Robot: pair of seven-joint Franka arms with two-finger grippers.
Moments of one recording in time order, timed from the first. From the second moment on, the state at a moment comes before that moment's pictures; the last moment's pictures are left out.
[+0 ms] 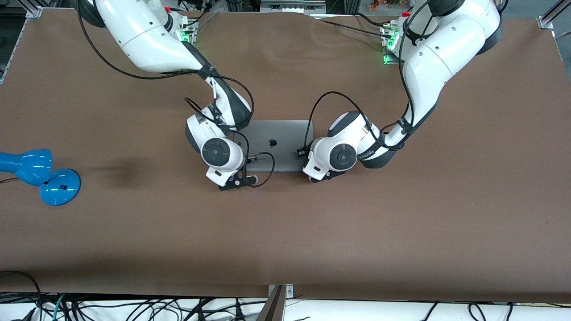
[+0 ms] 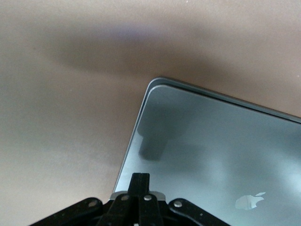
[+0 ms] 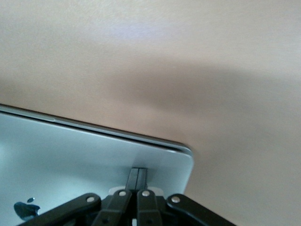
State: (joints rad) left arm -0.04 0.96 -0.71 -1.47 0.18 2.01 -1.02; right arm 0.36 0.81 0.24 -1.48 -0.06 2.09 0.36
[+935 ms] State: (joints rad) left arm -0.04 0.98 -0.70 -1.46 0.20 2.04 -1.02; right arm 0.33 0.72 0.23 -1.42 -0.09 1.99 0.35
